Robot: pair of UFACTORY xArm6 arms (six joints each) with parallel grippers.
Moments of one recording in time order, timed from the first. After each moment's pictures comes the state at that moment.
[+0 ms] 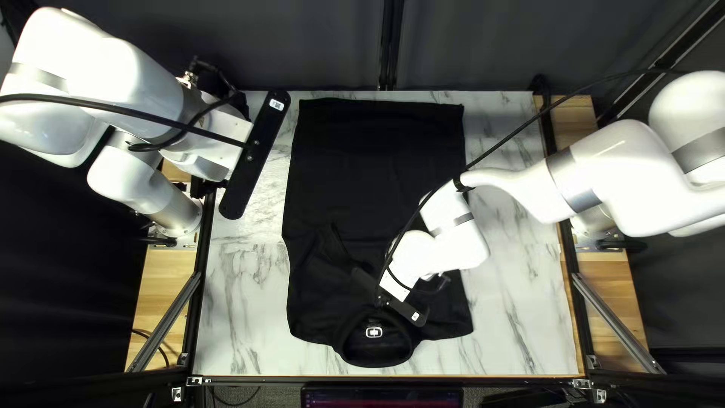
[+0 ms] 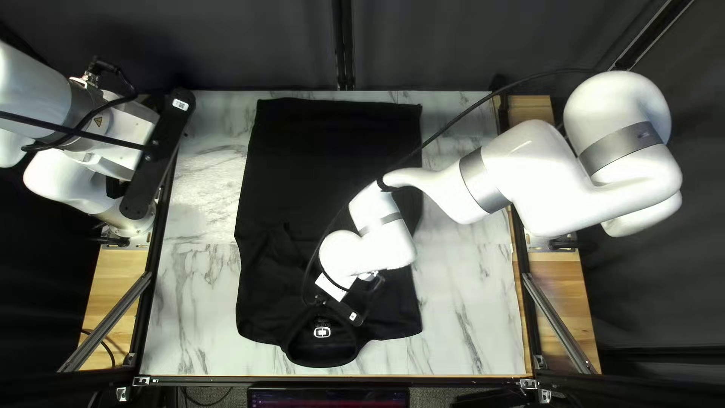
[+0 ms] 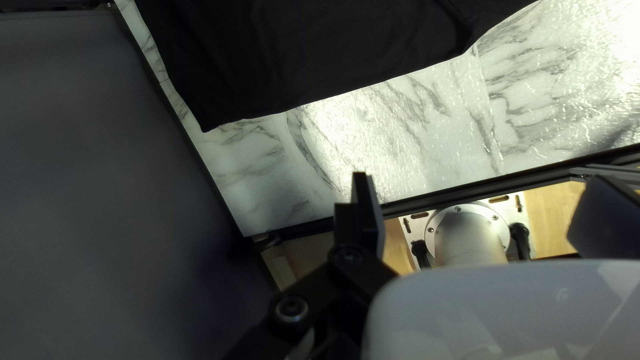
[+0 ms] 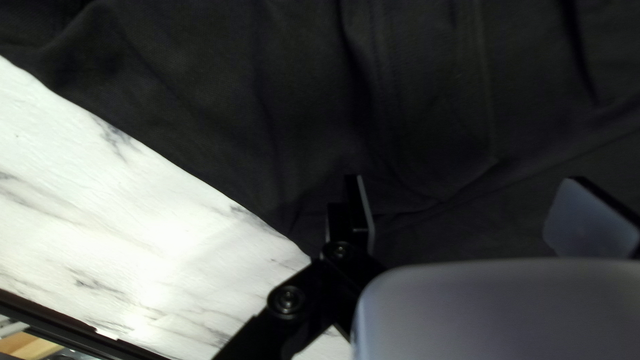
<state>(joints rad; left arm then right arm) -0.34 -0.74 -0.99 0.24 1.67 0.07 0.31 0.39 -1.16 -0.16 0.96 -0.49</state>
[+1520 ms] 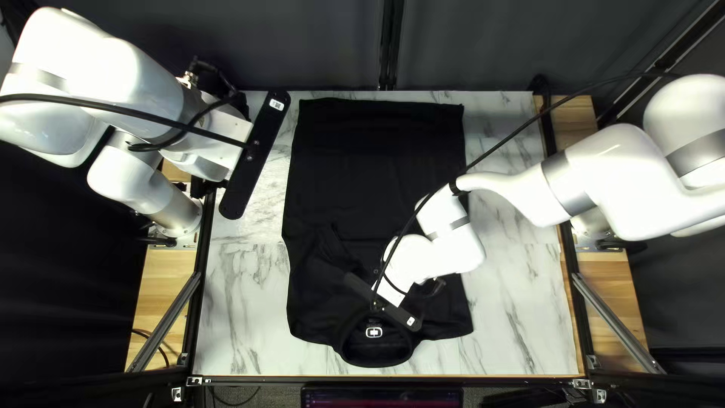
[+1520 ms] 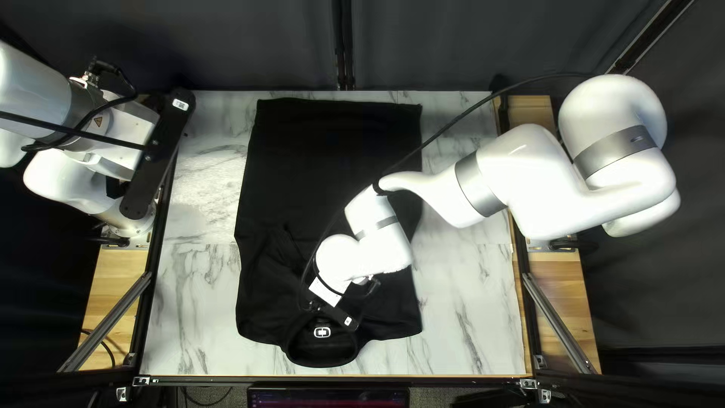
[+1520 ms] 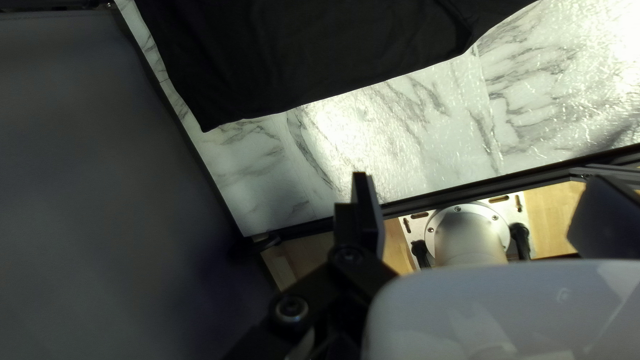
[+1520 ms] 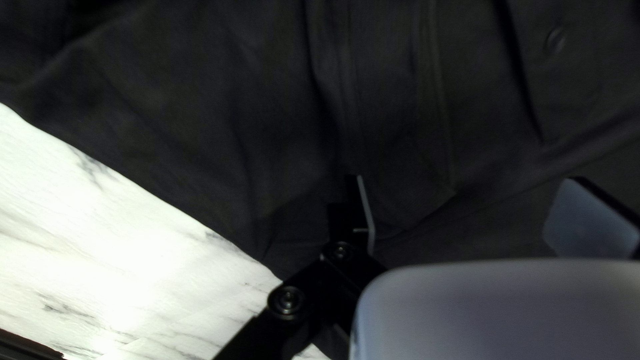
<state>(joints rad) -0.34 -0.74 -0.99 0.24 1.67 0.07 0.32 0.45 -1.28 -0.19 0.98 -0.59</state>
